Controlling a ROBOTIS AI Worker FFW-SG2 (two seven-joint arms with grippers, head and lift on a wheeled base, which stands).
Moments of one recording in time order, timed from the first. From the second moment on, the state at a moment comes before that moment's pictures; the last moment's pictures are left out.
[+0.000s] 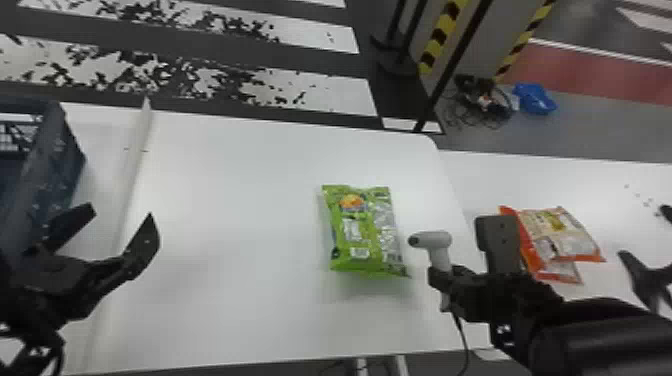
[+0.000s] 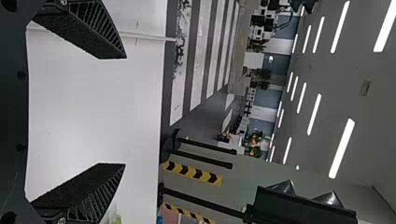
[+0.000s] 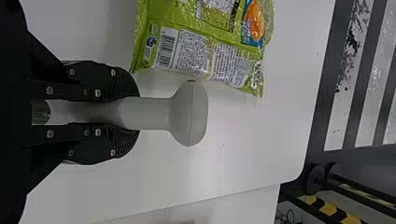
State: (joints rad) left arm 0.46 0.18 -0.02 -1.89 0.28 0.06 -0.25; right arm 0.43 -0.26 -0.18 -2.26 -0.08 1.19 0.10
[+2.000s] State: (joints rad) left arm 0.47 0.18 -0.01 -1.88 0.29 0.05 -0.25; right arm 0.28 -0.29 -0.17 -2.08 -0.08 1.12 0.06
